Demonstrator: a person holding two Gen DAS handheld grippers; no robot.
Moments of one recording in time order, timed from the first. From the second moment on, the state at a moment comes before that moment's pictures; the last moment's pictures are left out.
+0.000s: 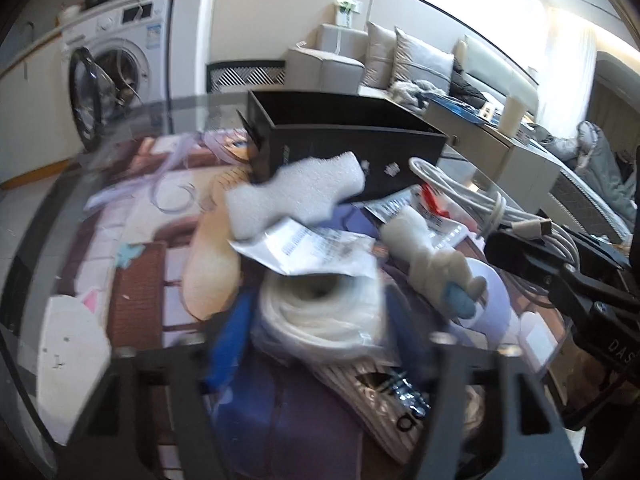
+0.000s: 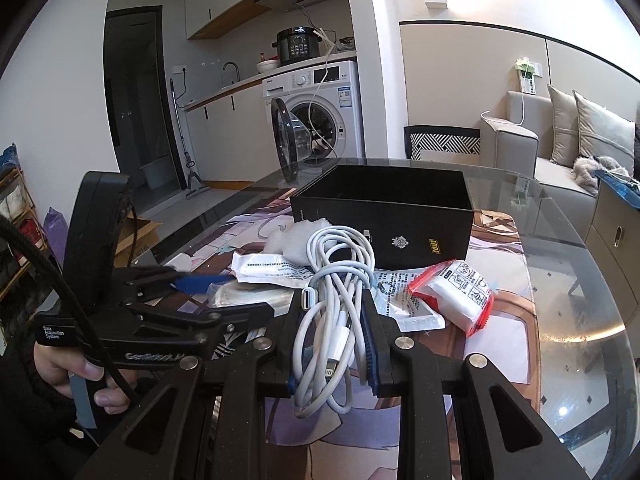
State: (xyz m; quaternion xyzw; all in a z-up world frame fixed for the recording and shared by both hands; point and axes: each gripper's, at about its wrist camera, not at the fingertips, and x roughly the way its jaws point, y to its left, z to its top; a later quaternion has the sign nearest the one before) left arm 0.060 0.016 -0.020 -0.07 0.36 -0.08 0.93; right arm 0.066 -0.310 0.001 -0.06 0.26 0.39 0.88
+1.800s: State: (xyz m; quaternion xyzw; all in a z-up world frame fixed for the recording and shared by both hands) left arm 0.058 0.046 0.095 -0.09 0.20 -0.08 0.97; right arm 0.098 -0.362 0.108 -0.04 0.18 0.34 0.92
